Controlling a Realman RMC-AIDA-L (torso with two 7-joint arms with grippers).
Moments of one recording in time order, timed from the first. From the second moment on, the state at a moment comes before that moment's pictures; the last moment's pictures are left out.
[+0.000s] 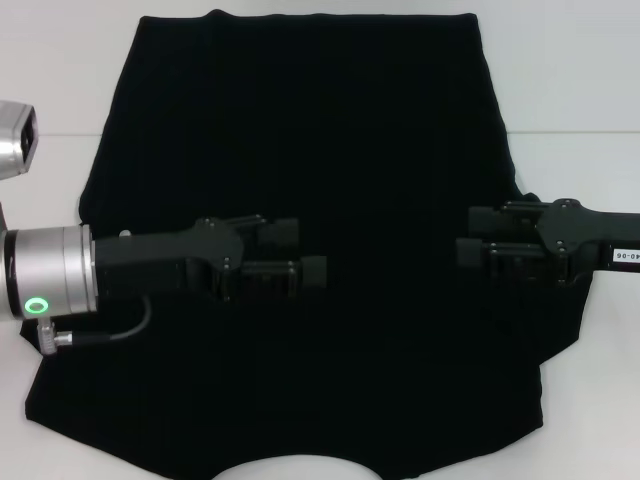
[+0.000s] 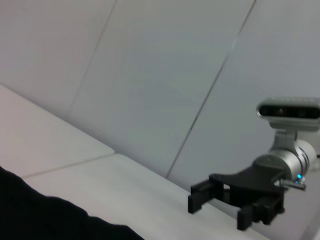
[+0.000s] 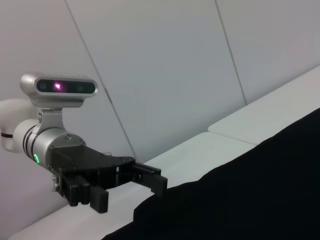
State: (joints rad) left arm -0.62 -2.09 0.58 0.64 2.00 1.70 -1.58; right arm 0.62 1.97 -0.70 -0.59 -1.93 -1.63 1.56
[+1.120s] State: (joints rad) left arm -0.56 -2.09 0.43 0.67 2.03 1.70 -1.64; right arm 0.65 1.98 -0.69 -0.59 -1.92 -1.63 1.56
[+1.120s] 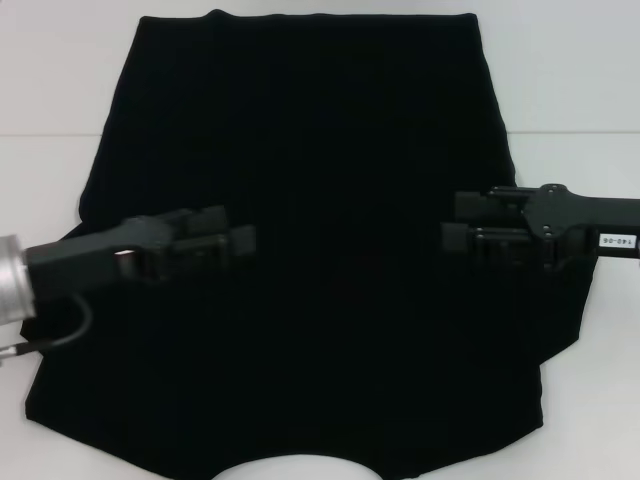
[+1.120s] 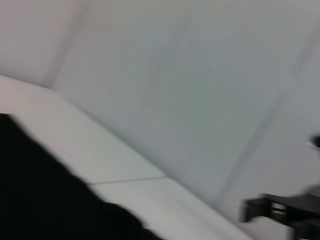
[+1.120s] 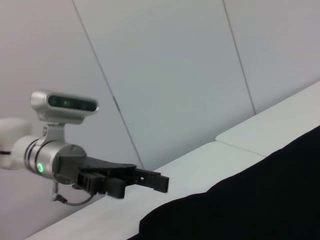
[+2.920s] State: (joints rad) left arm -0.43 -2.08 0.19 0.78 2.36 1.30 -1.89; right arm 0.71 2.02 -0.69 -0.59 -1.93 -1.56 1.58
